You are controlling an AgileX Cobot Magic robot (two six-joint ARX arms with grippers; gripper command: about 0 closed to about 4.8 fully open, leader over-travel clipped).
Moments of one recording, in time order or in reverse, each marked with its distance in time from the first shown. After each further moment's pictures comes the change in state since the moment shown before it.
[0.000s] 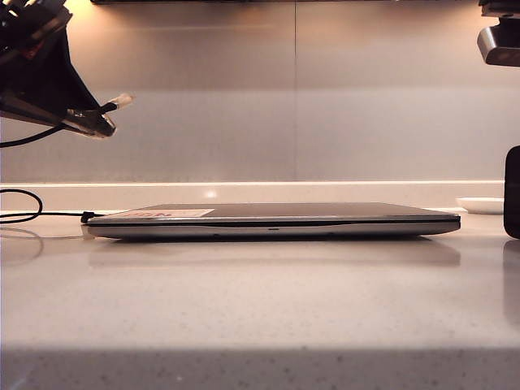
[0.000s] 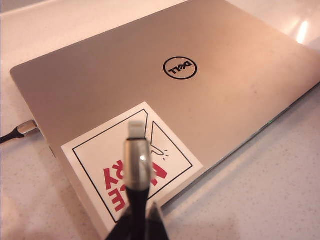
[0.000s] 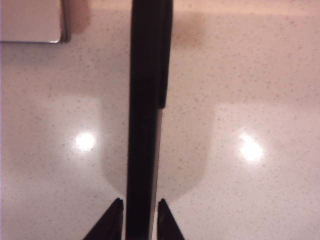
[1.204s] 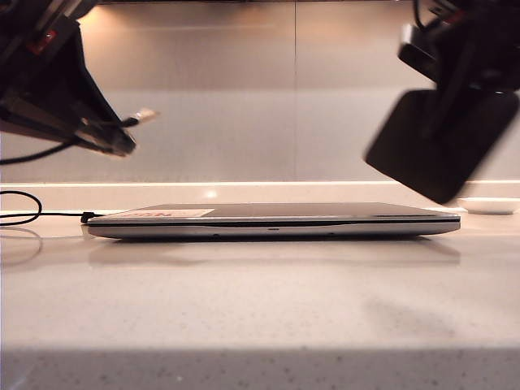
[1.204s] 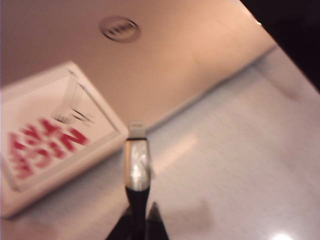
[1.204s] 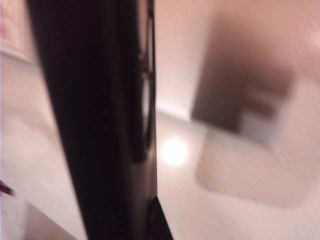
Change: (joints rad) left arm -0.157 0.005 -0.018 -0.063 0.000 -0.174; right arm 0.000 0.108 0.024 0.279 -0.449 -0.054
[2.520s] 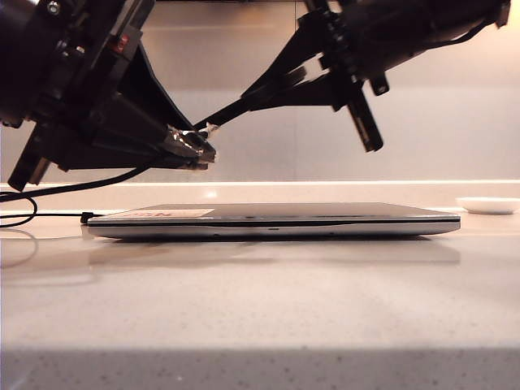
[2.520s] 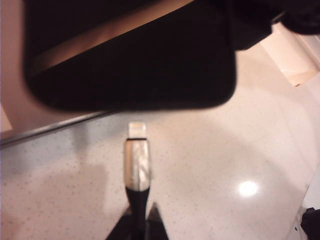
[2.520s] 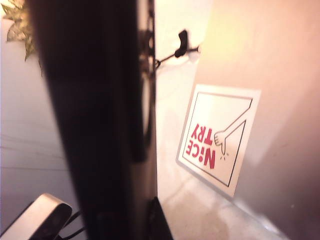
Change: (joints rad) left arm -0.166 0.149 -0.106 0.397 0.002 -0.443; right arm 0.237 0.053 -0.332 1.212 -0.134 0.687
